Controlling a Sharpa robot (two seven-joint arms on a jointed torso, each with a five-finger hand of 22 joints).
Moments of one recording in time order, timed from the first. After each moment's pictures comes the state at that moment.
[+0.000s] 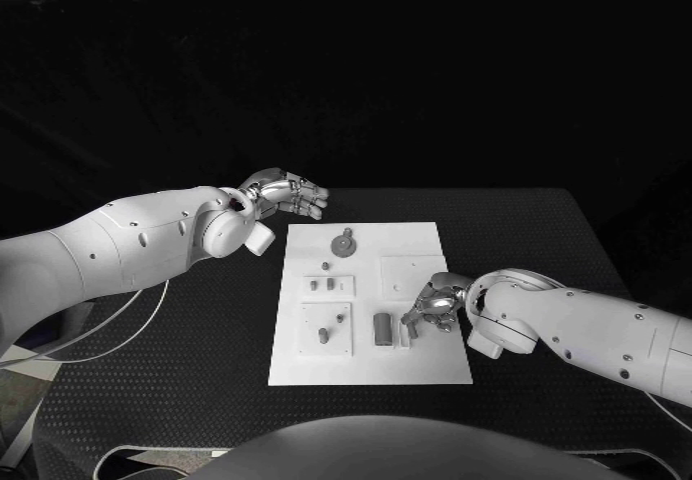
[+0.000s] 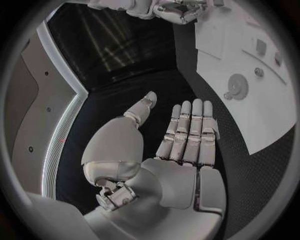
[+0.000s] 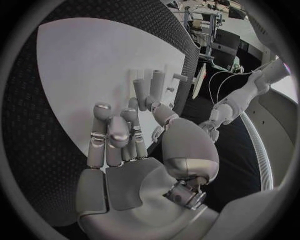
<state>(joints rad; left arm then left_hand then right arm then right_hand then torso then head) 1.18 -0.72 -0.11 1.09 -0.28 0.00 0.21 0.99 -0.08 0.46 -0.26 0.05 0.85 0.18 0.27 0.54 1.03 0.16 0.16 0.20 0.83 0.14 0.53 0.46 0.02 0.86 0.04 0.07 0.74 1.07 -0.65 -0.19 1.37 -0.94 -0.07 -0.38 0.96 -0.04 0.60 -0.29 0.04 1.08 0.06 0.24 0.73 1.19 -0.03 0.88 1.16 1.30 -0.14 1.36 0.92 0.25 1.17 -0.03 0.84 1.31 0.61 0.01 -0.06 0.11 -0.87</state>
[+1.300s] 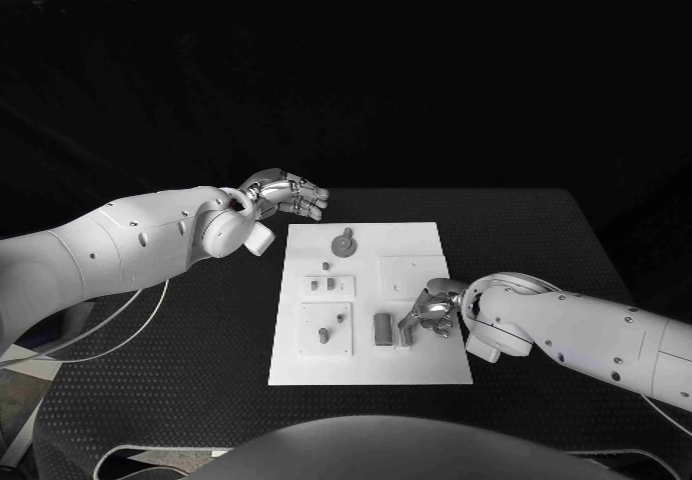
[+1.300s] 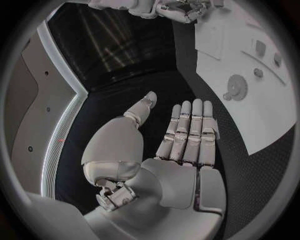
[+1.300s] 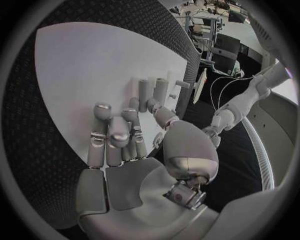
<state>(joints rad) 1.18 -0.72 -0.11 1.09 -0.28 0.01 0.20 0.99 -0.08 0.46 -0.26 0.05 0.85 0.18 0.28 0.54 1.03 0.16 0.16 0.20 0.83 0.14 0.52 0.46 0.02 0.86 0.04 0.07 0.74 1.06 -0.63 -0.20 1.35 -0.95 -0.04 -0.37 0.86 -0.01 0.60 -0.29 0.05 1.09 0.06 0.24 0.72 1.19 -0.03 0.88 1.16 1.29 -0.14 1.36 0.91 0.25 1.17 -0.03 0.84 1.31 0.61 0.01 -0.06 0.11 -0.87</state>
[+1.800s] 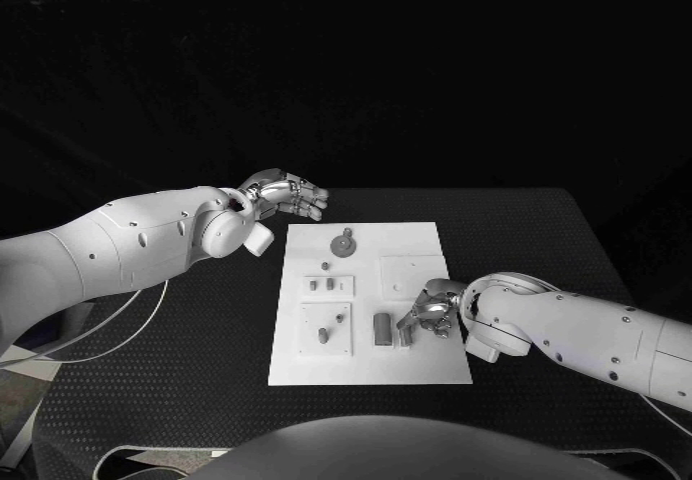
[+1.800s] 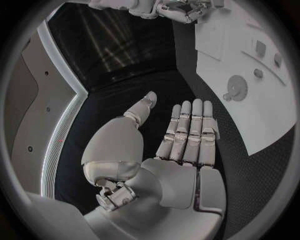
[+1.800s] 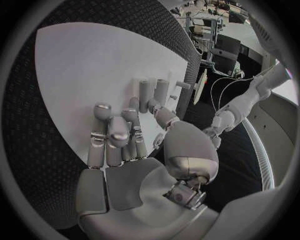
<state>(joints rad) 1.18 -0.72 -0.11 1.09 -0.28 0.01 0.20 0.99 -0.08 0.46 -0.26 0.05 0.85 0.18 0.28 0.54 1.03 0.16 0.16 0.20 0.83 0.14 0.52 0.46 0.02 0.86 0.04 0.07 0.74 1.06 -0.62 -0.20 1.34 -0.96 -0.03 -0.38 0.84 -0.01 0.60 -0.28 0.05 1.09 0.06 0.23 0.72 1.19 -0.03 0.88 1.16 1.30 -0.14 1.36 0.91 0.25 1.17 -0.03 0.84 1.31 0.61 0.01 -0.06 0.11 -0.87</state>
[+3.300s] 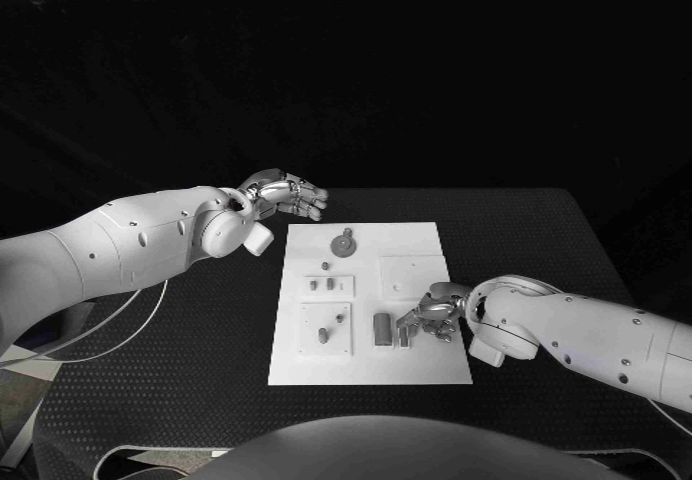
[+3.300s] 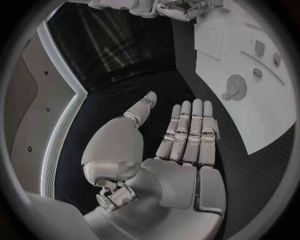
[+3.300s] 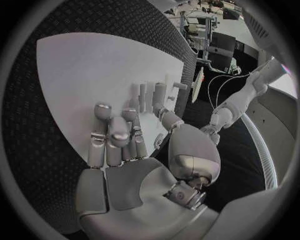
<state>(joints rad) 1.18 -0.72 -0.11 1.08 -0.28 0.01 0.20 0.99 -0.08 0.46 -0.26 0.05 0.85 0.18 0.28 0.54 1.03 0.16 0.16 0.20 0.83 0.14 0.52 0.47 0.02 0.86 0.04 0.07 0.74 1.05 -0.66 -0.19 1.37 -0.91 -0.02 -0.36 0.70 -0.13 0.63 -0.19 0.05 1.08 0.07 0.23 0.72 1.19 -0.03 0.88 1.16 1.29 -0.14 1.36 0.90 0.25 1.17 -0.03 0.83 1.31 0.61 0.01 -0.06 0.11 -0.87</state>
